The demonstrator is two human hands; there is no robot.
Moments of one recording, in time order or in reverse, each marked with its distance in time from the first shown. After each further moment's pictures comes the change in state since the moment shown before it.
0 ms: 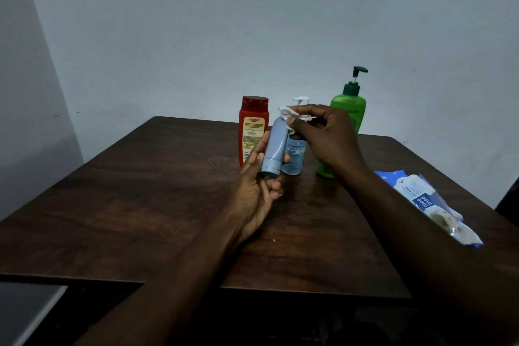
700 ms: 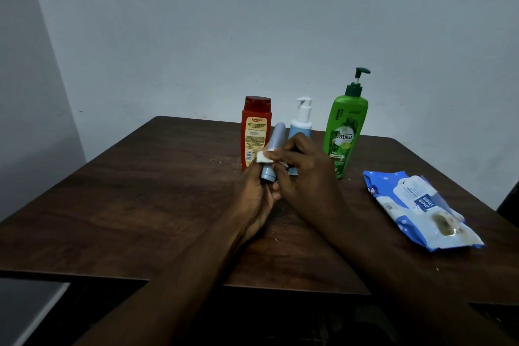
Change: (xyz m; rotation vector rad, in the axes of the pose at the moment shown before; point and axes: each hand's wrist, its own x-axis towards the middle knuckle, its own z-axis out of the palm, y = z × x) left_hand 0.000 -0.008 -0.002 -0.079 0.107 -0.037; right_hand -0.065 0.007 0.027 -0.411 -0.040 -0.437
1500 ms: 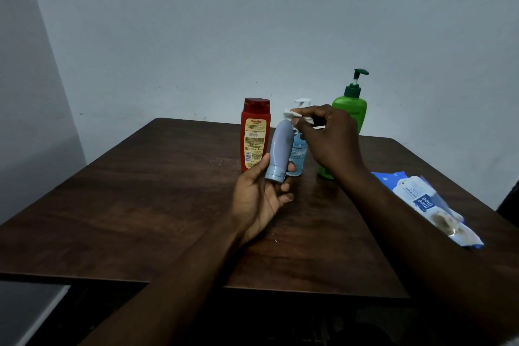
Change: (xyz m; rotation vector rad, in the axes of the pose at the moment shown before) left_hand -0.006 0.008 0.004 -0.007 -0.114 -0.139; right_hand 0.059 0.038 -0.017 0.130 0.137 0.308
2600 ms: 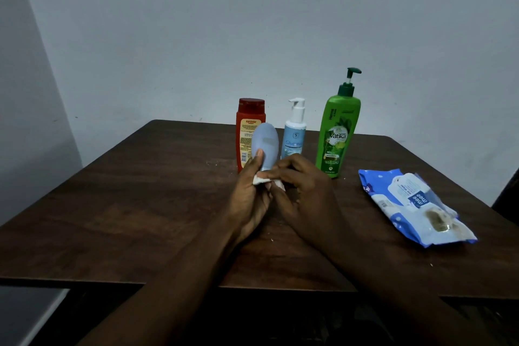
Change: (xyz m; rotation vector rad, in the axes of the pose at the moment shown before) left_hand 0.002 -0.001 -0.005 -0.027 0.063 0.031; right_hand -0.093 -0.006 0.003 -0.004 -0.179 -0.335
